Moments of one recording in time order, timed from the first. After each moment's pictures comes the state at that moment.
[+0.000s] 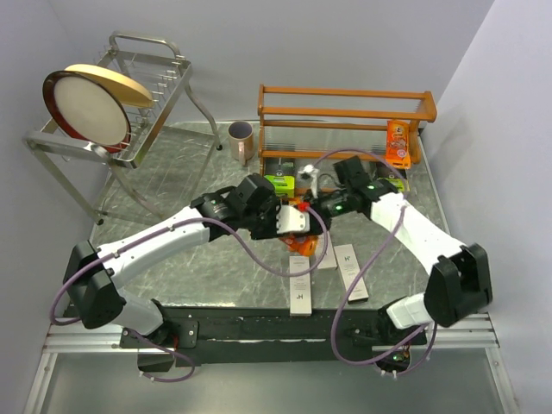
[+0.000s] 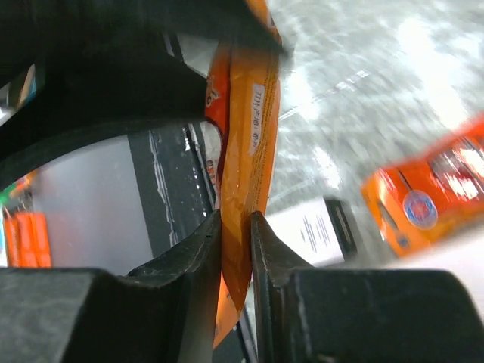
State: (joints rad) left arm -0.89 1.44 1.25 -0.60 0.14 0.70; right arm 0.41 1.39 1.09 -0.67 -0.95 -0.22
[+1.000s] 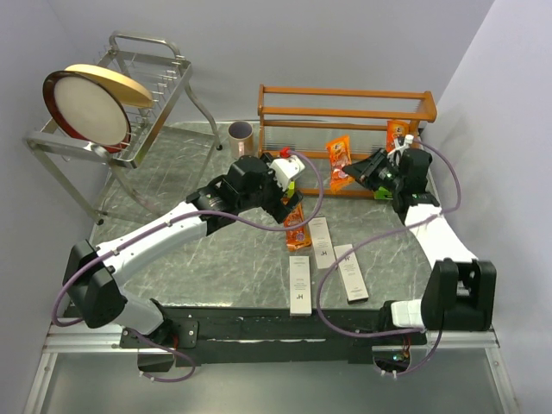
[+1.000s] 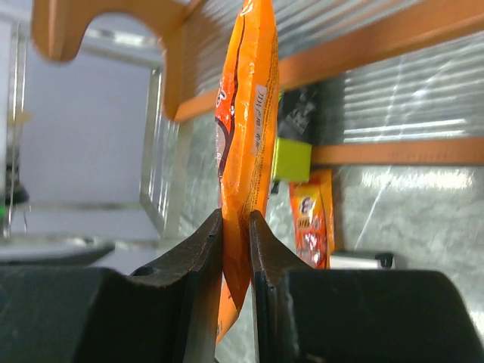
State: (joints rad) left arm -0.84 1.44 1.25 -0.24 0.03 0.16; right arm -0.04 1.31 0.88 0.07 -0.58 0.82
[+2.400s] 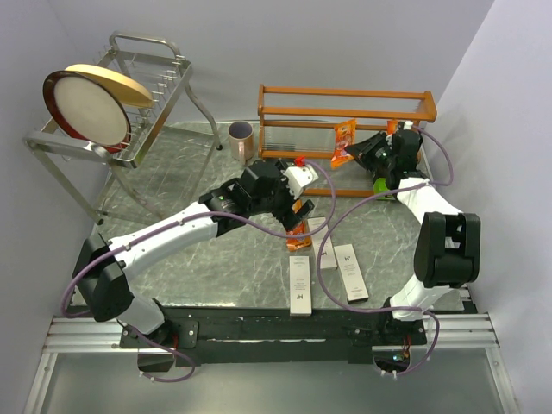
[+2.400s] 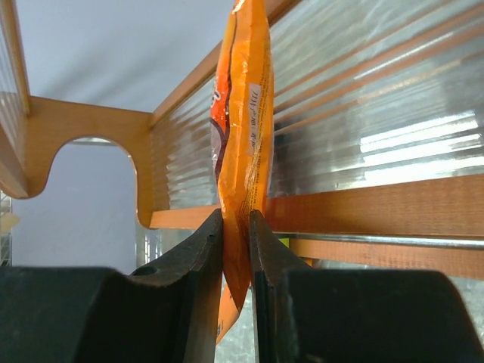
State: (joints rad) left arm -0.89 1.50 1.28 -0.25 0.08 0.17; right arm -0.05 1.64 1.10 0.18 -0.44 0.91
